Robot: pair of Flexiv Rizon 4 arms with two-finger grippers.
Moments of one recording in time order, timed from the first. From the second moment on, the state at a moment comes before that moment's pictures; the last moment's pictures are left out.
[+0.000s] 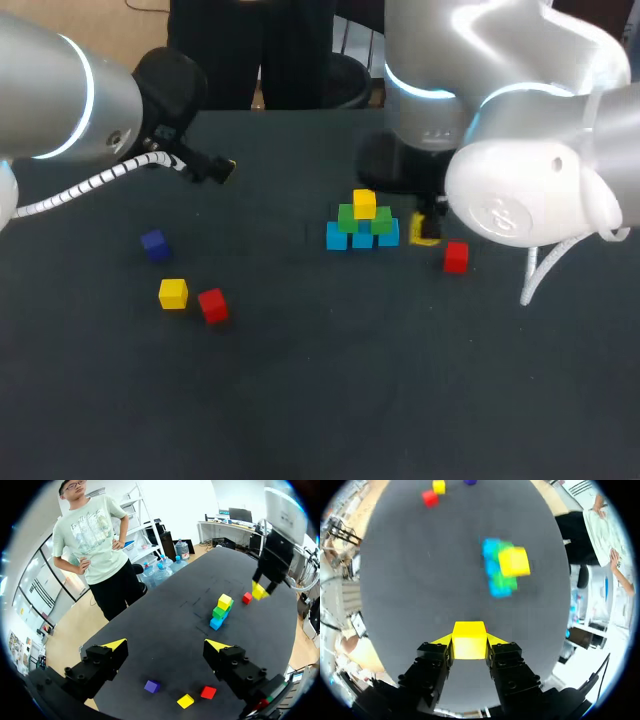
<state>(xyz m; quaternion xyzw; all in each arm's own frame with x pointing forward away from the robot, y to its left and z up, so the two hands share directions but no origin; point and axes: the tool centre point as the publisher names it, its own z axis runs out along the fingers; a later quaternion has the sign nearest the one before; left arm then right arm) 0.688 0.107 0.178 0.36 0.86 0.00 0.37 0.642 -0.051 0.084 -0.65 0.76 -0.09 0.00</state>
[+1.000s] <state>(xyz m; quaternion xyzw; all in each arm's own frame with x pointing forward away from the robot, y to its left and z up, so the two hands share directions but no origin) 0.688 0.107 0.178 0.36 0.86 0.00 0.37 0.733 -0.053 0.113 -0.75 0.65 -0.11 0.09</state>
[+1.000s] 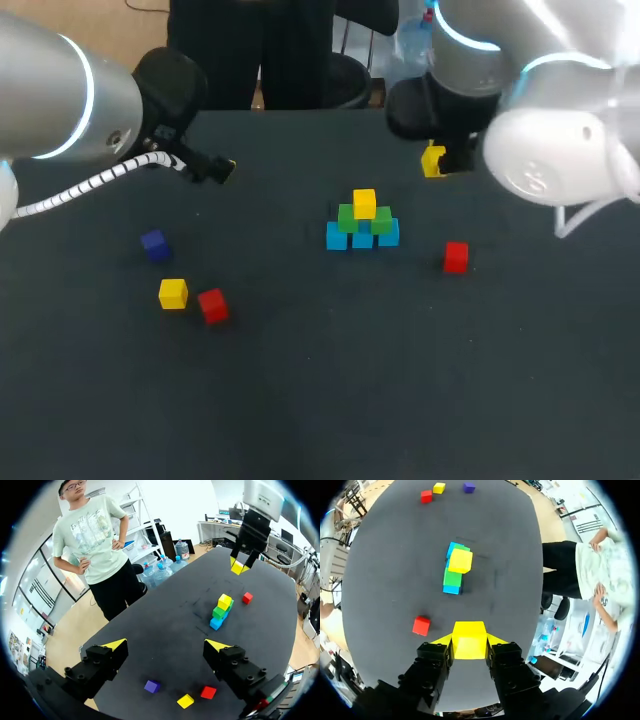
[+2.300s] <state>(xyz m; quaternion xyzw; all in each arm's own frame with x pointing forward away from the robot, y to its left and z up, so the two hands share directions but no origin) 0.688 0.107 0.178 0.36 0.86 0.00 0.37 0.731 -0.015 0.114 -0.75 0.66 -0.06 0.00</state>
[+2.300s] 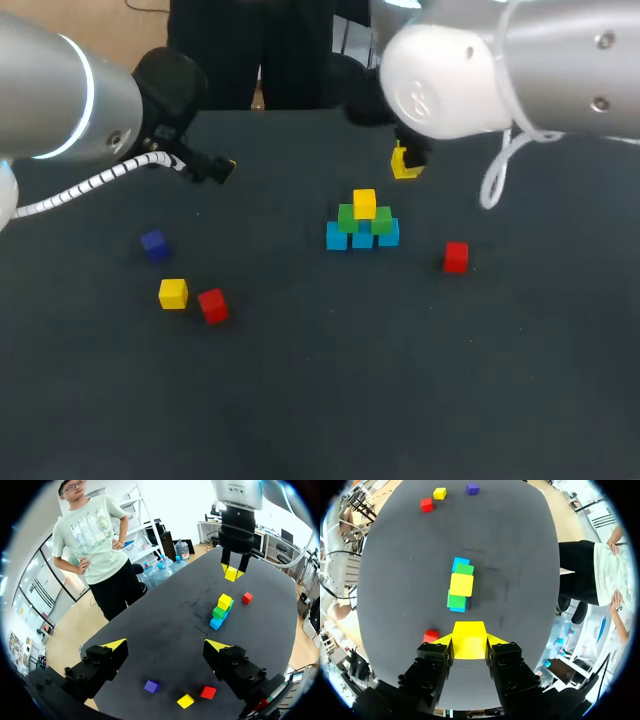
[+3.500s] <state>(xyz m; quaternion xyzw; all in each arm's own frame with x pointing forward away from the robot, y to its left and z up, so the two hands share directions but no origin) 0.688 0.107 0.178 0.36 0.86 0.00 0.37 0.729 -0.009 0.093 -0.73 0.68 -0.06 -0.06</state>
